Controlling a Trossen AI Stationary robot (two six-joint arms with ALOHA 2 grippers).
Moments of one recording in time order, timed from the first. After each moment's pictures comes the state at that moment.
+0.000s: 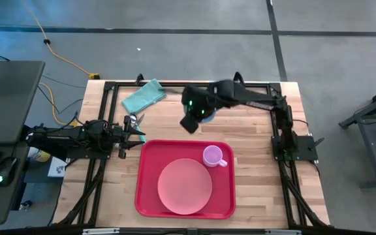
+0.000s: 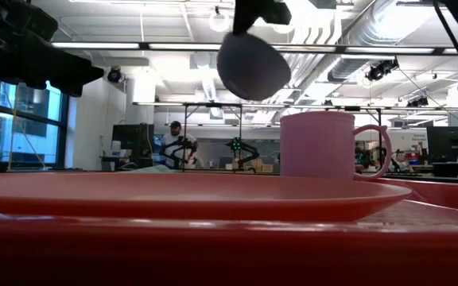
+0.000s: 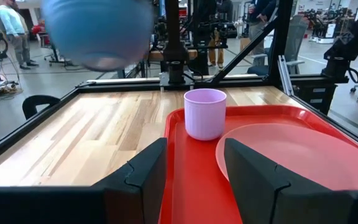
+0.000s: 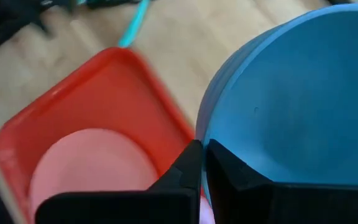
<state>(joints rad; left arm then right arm) -0.01 0.03 0.02 -0.01 0.00 0.05 -0.06 2.02 2.34 -1.40 0.10 0.59</state>
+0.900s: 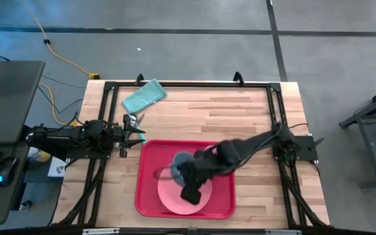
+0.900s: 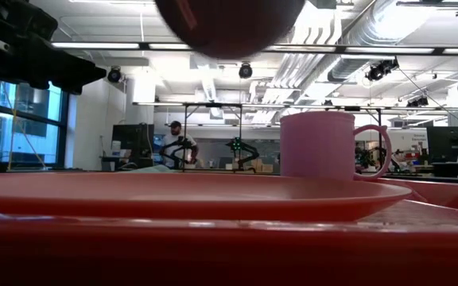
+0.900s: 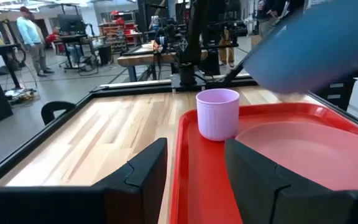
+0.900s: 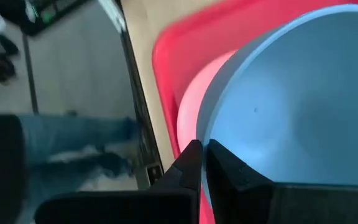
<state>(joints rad) -0.01 0.03 0.02 0.00 -0.04 0.10 0.41 2.12 2.34 -1.18 -0.01 0.79</state>
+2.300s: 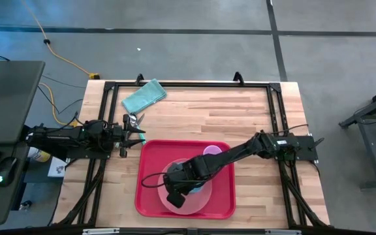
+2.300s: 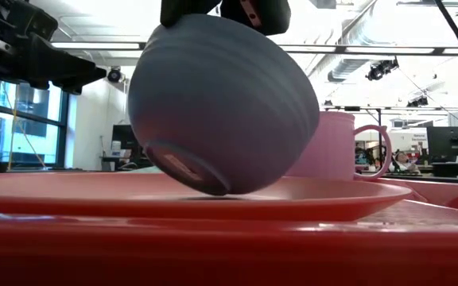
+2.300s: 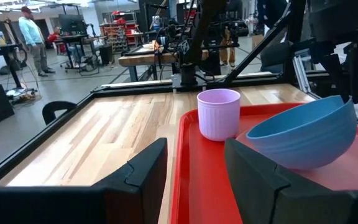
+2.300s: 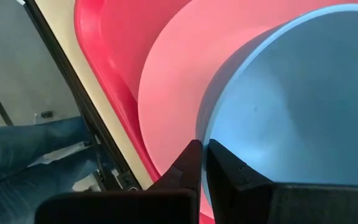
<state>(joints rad) -0.01 0.03 0.02 0.00 -0.05 0.10 0.37 2.35 2.34 -1.14 -0.07 0.98</state>
